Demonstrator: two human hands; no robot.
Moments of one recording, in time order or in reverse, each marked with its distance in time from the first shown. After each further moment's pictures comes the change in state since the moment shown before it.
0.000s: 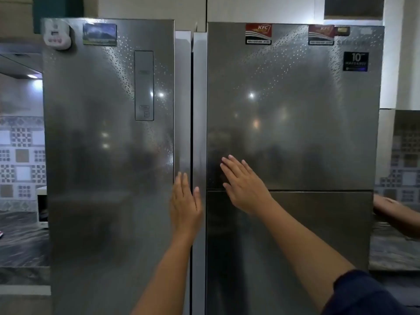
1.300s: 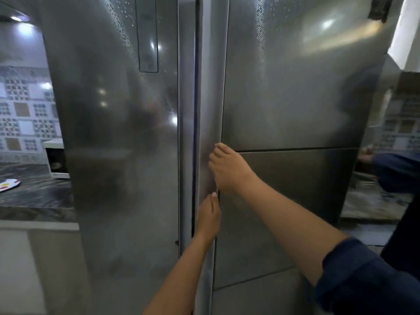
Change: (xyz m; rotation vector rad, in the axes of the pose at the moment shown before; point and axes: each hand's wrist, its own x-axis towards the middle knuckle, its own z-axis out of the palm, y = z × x) left_hand -0.144 0.034 -0.015 -0.501 -0.360 -0.420; right_hand -0.051 -0.081 -0.045 -0.501 -0.387 -0.318
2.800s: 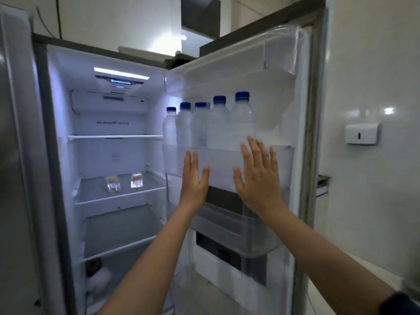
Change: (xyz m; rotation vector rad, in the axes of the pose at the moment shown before) left_hand -0.083 0.238 0.169 -0.141 -0.382 0.466; right_hand -0.342 0.124 -0.012 0.038 0.426 1.014
